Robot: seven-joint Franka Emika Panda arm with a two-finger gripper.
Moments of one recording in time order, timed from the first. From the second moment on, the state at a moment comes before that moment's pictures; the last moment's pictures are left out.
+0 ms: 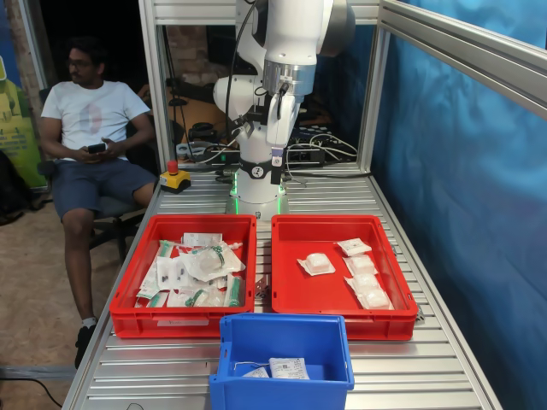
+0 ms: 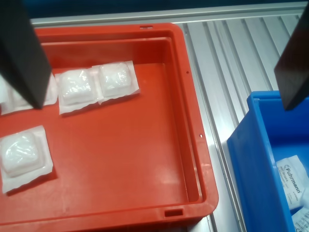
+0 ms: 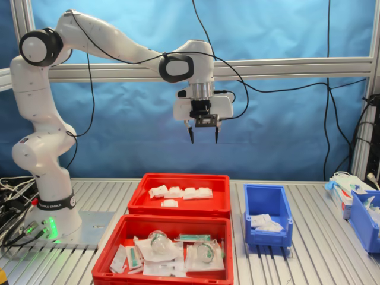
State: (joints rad) arm -0.16 -0.08 0.26 -2.03 -0.12 2.02 2.68
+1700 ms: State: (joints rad) arm 0.00 0.00 0.27 -2.29 -0.07 2.26 2.68
